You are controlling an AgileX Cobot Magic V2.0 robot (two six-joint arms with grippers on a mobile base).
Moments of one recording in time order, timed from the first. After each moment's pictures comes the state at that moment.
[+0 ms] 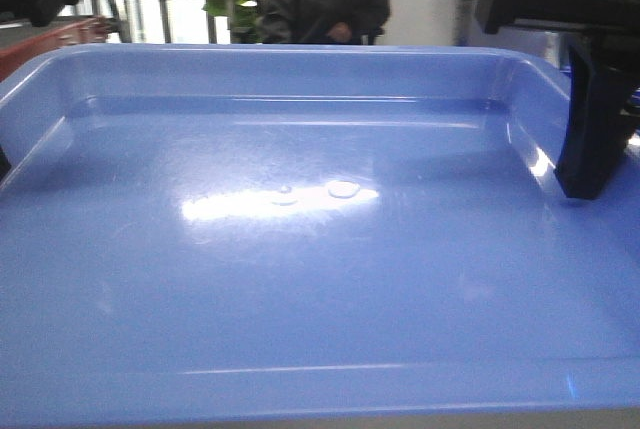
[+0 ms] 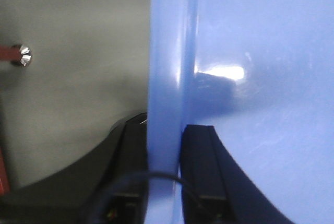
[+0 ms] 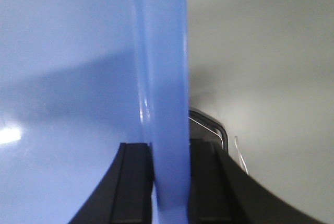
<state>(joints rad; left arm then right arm) -0.68 1.21 -0.92 0.10 0.99 -0.67 0.62 1.27 -0.96 -0.07 0.98 0.78</state>
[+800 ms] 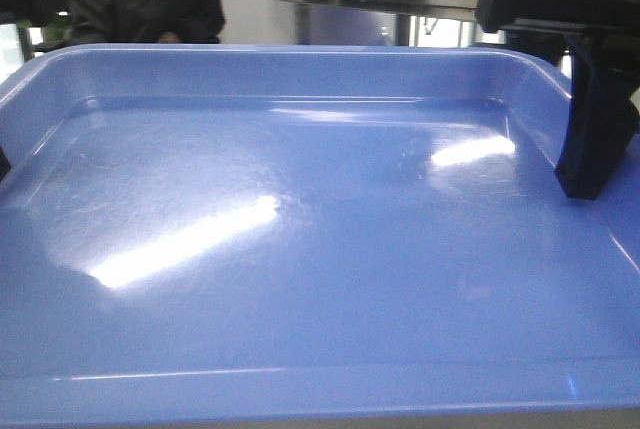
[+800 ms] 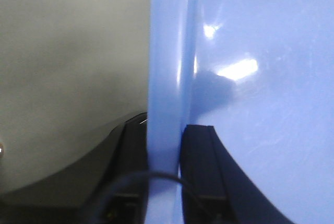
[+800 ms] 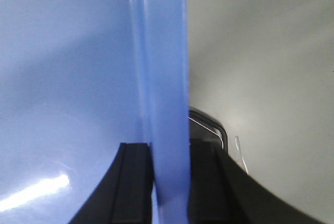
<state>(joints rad) -0.68 1.21 -0.92 0.10 0.99 -0.67 0.62 1.27 -0.96 -0.07 0.98 0.78</state>
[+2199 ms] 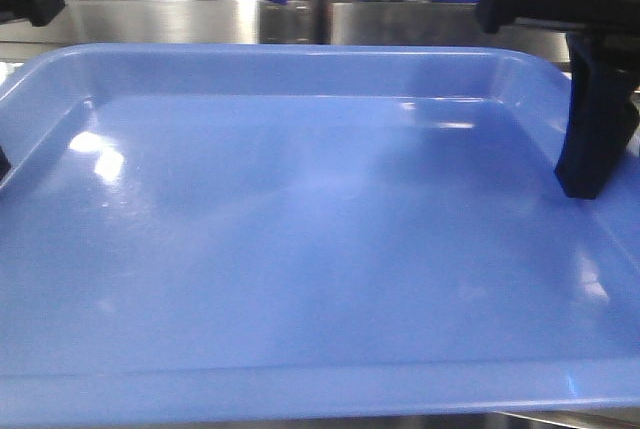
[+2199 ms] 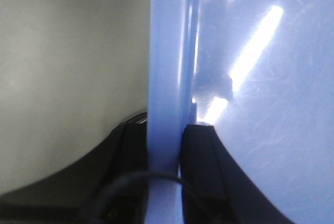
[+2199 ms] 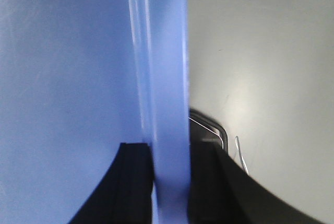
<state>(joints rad) -0.68 1.21 -0.92 0.10 0.99 -0.67 0.62 1.27 -0.96 -0.07 0.98 0.78</state>
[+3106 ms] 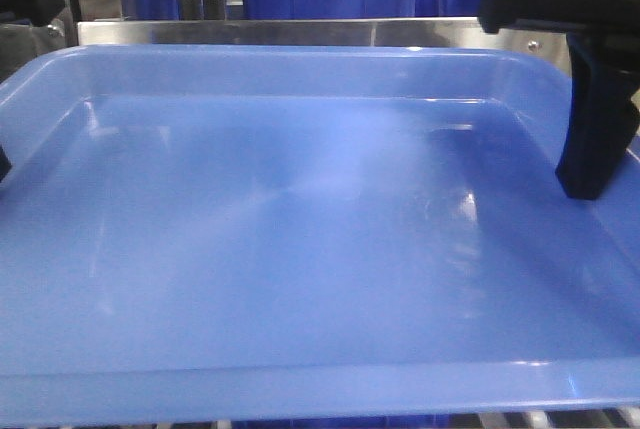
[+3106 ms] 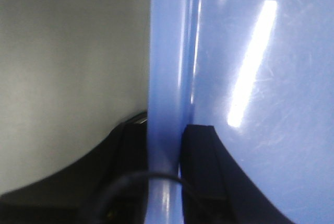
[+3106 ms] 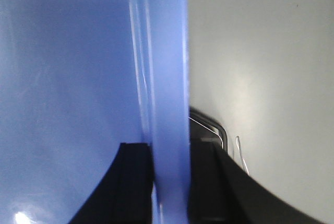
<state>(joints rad) -0.68 1.21 -0.92 0.10 0.99 -0.67 0.62 1.27 -0.96 -0.07 0.99 0.78</state>
